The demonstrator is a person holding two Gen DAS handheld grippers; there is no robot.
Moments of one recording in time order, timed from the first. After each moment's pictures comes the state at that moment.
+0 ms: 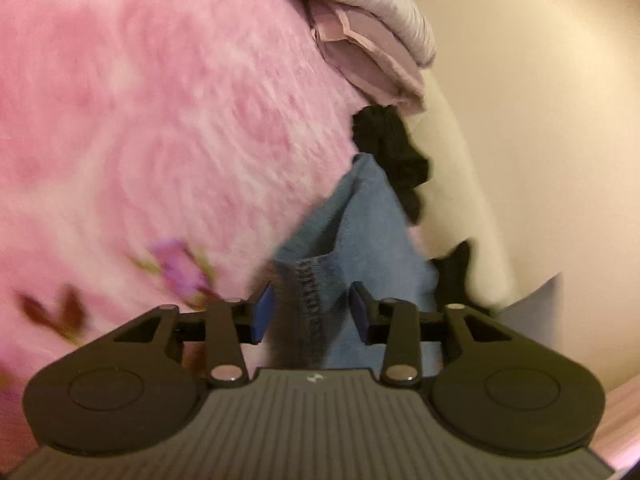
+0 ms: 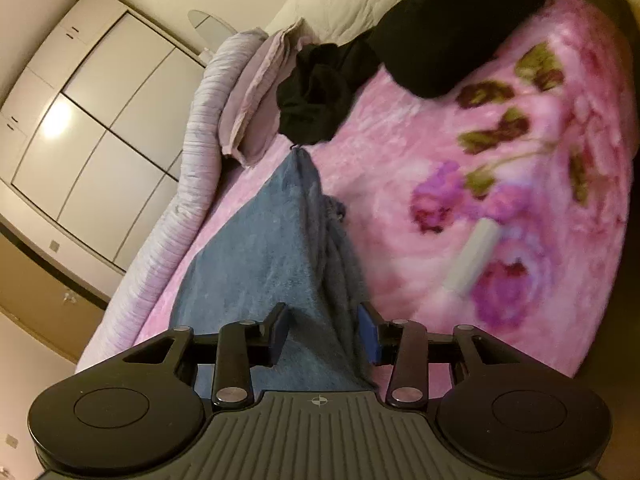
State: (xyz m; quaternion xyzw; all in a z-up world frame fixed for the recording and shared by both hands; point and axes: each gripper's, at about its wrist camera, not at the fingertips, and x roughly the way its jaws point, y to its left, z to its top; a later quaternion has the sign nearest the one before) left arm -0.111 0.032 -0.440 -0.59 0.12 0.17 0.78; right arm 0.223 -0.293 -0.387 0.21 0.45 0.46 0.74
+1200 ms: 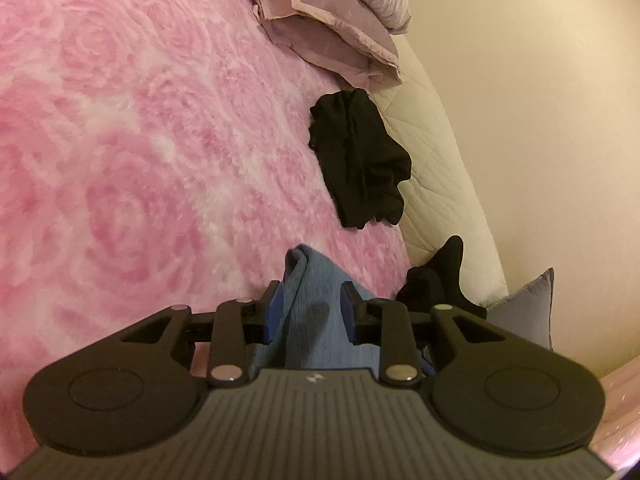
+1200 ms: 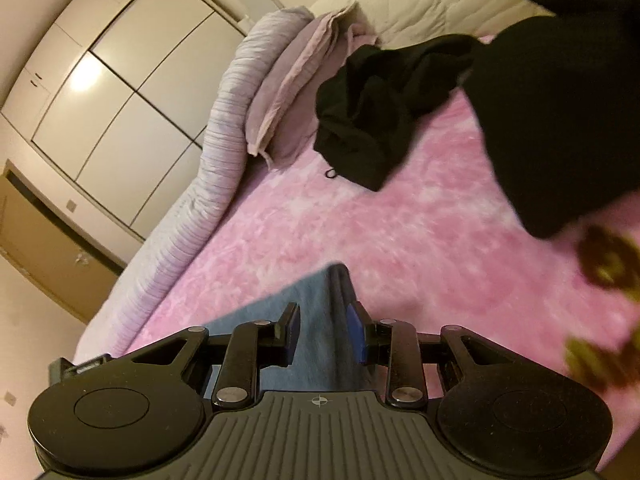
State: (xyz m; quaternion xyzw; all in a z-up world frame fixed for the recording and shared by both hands) left arm 0.008 0.147 -0.410 -0.55 0.19 0.11 0.81; right arm 0.344 -0.188 -0.352 0.15 0.45 0.53 0.70
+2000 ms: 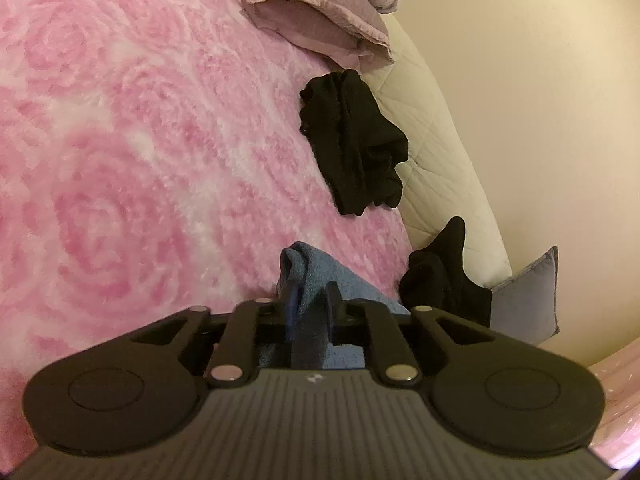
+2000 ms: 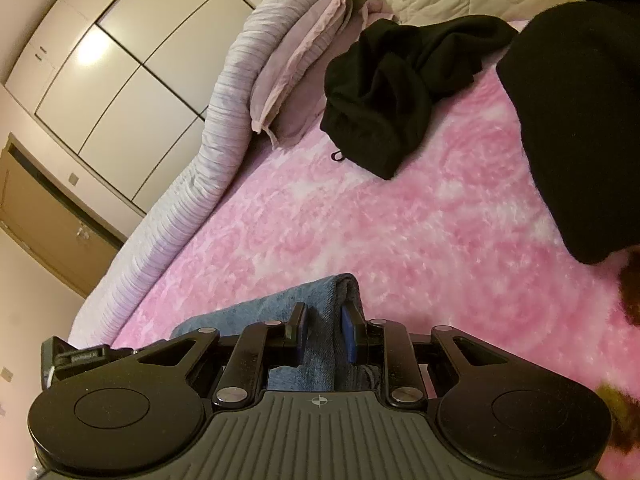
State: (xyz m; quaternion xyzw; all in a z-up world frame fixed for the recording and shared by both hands) left arm 0.027 0.149 -0.410 -0.51 0.20 0.09 0.83; right arm 0.355 -0.160 -0.364 0.11 0.45 0.55 0.69
